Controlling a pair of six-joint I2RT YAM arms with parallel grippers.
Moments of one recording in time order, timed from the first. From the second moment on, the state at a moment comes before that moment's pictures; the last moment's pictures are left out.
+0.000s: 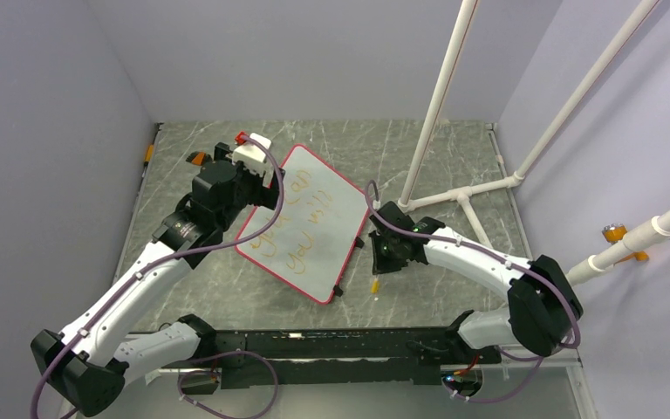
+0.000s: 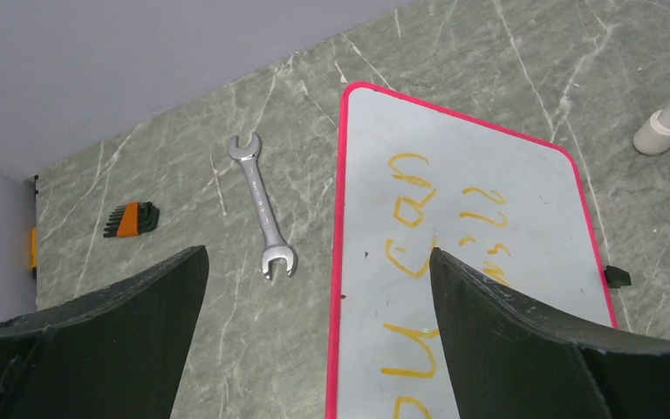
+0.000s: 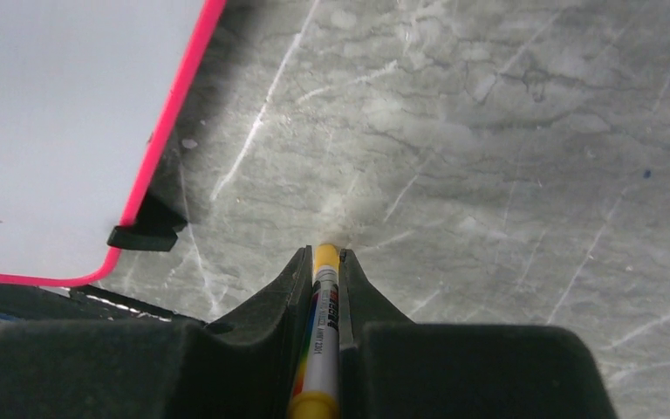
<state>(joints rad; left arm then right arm) -0.58 1.01 1.03 -0.28 -0.26 0.11 0.71 1.33 0.81 -0.65 0.00 0.56</state>
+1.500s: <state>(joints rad) -0.57 1.01 1.03 -0.30 -0.24 0.08 0.67 1.17 0.81 -0.66 0.07 0.46</state>
